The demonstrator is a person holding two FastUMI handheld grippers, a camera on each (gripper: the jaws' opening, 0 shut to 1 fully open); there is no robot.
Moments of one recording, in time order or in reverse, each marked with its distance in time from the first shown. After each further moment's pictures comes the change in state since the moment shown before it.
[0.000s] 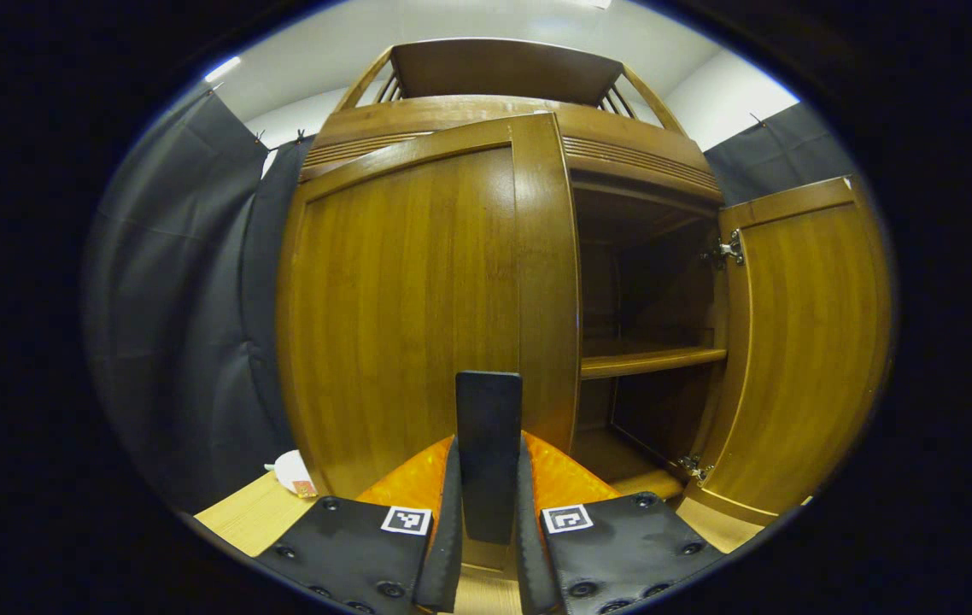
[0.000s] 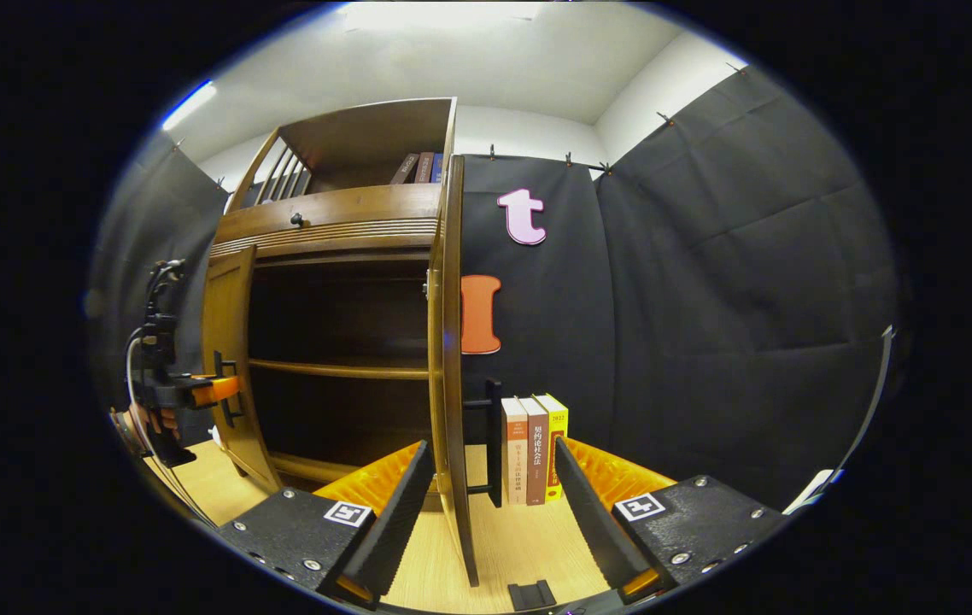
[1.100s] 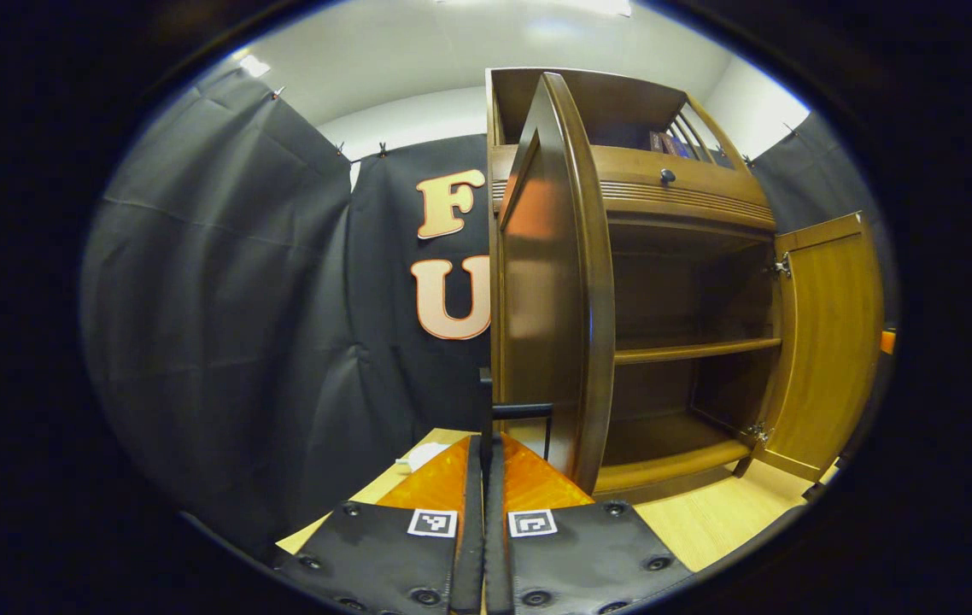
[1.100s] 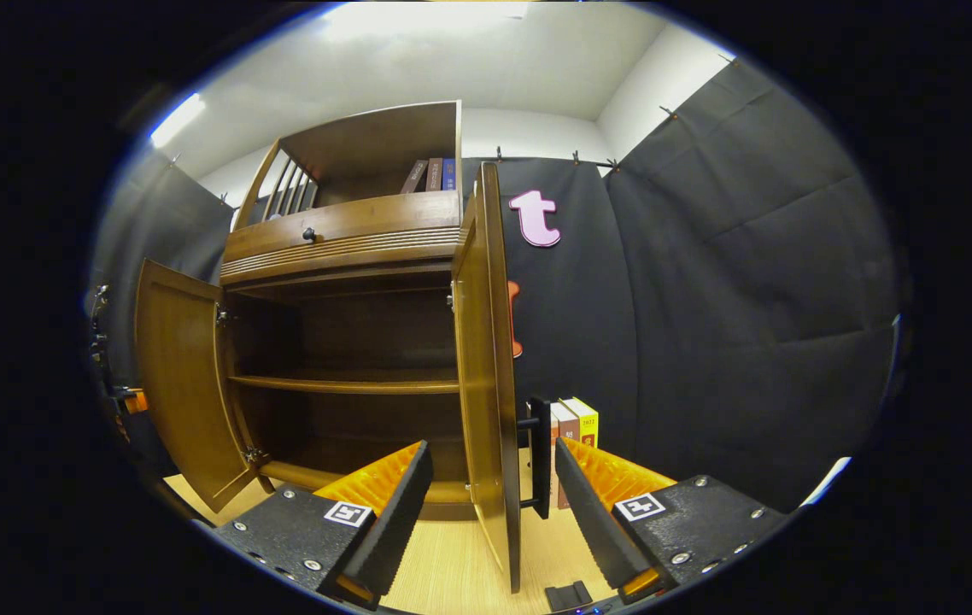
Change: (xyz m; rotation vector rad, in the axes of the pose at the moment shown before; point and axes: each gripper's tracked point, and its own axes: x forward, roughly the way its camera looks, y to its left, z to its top) left arm -0.121 0.184 0.013 0.049 -0.027 0.195; right arm 0.009 0.032 0.016 0.043 -0.011 0.043
